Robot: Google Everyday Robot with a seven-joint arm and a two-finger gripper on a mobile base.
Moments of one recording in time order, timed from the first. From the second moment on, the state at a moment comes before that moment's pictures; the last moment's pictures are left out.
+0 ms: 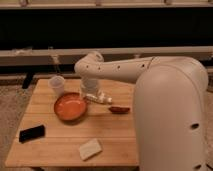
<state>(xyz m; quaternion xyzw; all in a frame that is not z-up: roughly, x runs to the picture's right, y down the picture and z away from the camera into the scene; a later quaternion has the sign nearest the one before) -0.093 0.039 0.801 -0.25 0.16 0.67 0.69</state>
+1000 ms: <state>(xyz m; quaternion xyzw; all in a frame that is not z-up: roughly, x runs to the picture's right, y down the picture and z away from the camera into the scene) -0.131 -0.063 0.838 -0.24 0.14 0.63 0.72</state>
